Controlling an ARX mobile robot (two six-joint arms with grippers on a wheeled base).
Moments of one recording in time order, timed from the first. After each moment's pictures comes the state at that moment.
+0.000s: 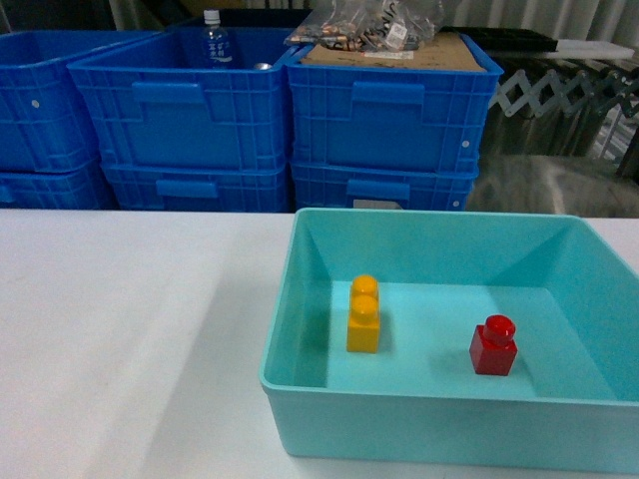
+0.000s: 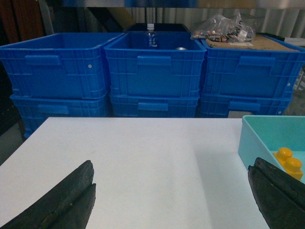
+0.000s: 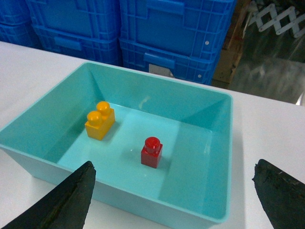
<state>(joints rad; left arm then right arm) 0.00 0.01 0.02 0.00 0.00 0.00 0.11 0.67 0.20 0.19 -0.14 -0.10</state>
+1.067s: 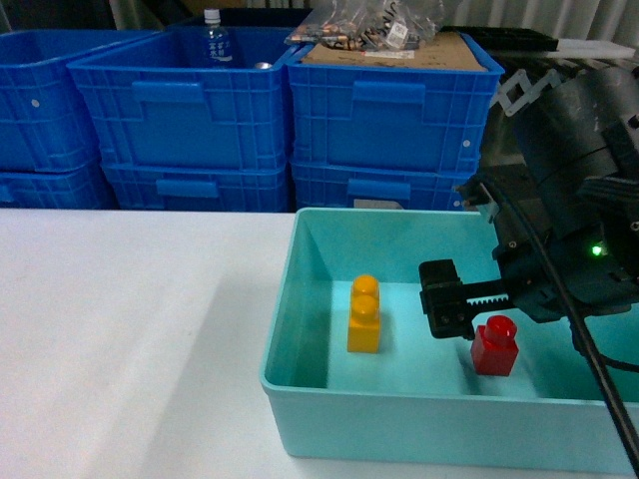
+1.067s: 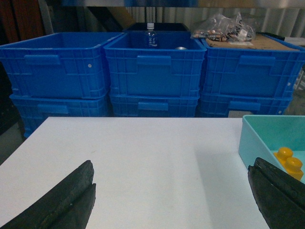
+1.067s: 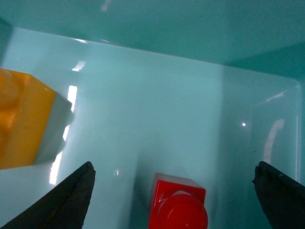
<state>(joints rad) 0.00 0.01 0.02 0.00 0.00 0.00 0.29 2.00 1.05 0.06 0.14 0.11</state>
